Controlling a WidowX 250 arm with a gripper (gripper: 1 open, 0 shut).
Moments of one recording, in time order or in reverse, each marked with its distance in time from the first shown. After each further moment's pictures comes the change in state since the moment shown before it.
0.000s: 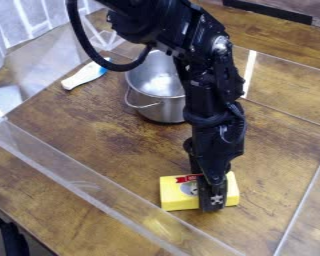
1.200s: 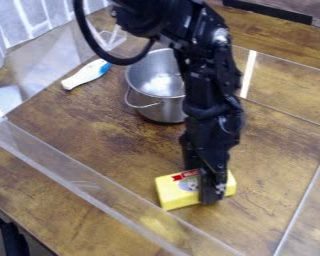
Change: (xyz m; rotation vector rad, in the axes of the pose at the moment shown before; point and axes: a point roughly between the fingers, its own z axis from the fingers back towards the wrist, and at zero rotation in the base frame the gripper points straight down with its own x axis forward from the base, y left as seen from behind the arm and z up) arm -0.010 0.017 0.003 -0.026 0.026 0.193
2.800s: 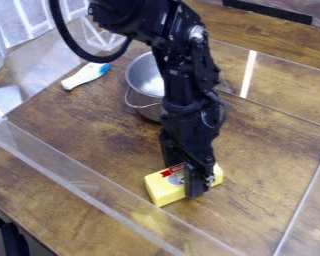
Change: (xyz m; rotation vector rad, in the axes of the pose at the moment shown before) arm -0.008 -0.004 -0.001 0.003 -0.006 0.212
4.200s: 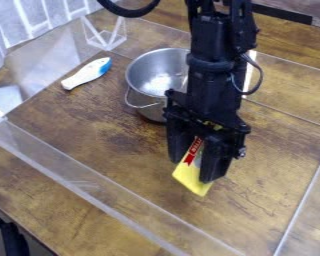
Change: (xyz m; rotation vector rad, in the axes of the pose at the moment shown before) arm -0.002 -0.029 0.055 -0.006 0.148 0.181
